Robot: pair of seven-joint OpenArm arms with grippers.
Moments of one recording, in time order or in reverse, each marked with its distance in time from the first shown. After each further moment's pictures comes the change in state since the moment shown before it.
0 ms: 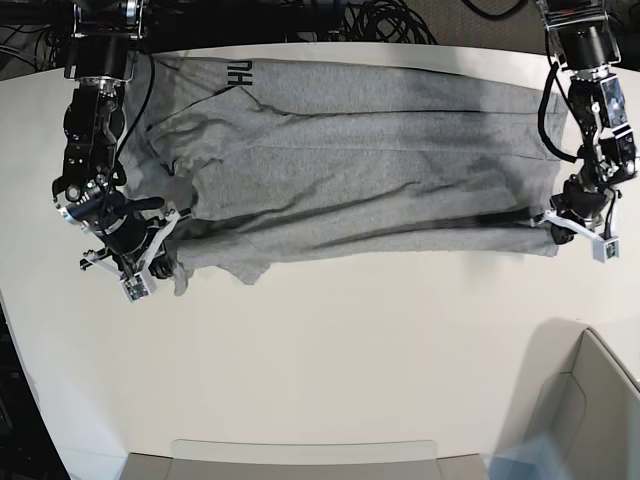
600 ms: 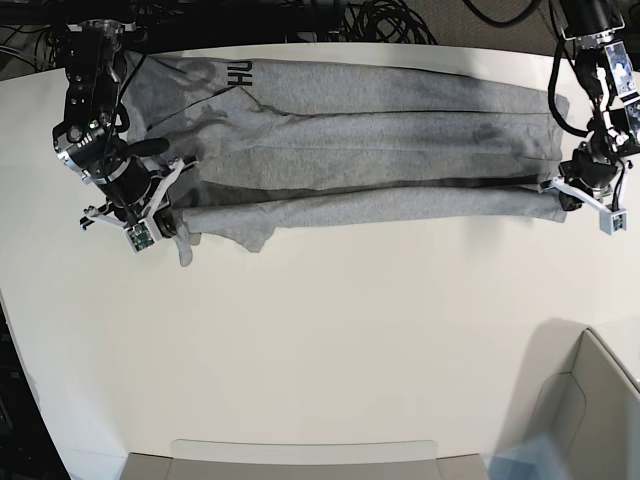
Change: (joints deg) left arm 9.7 0.0 -4.7 10.8 0.1 0.1 8.5; right arm -14.4 -0.2 2.2 14.9 0.4 0.0 -0.1
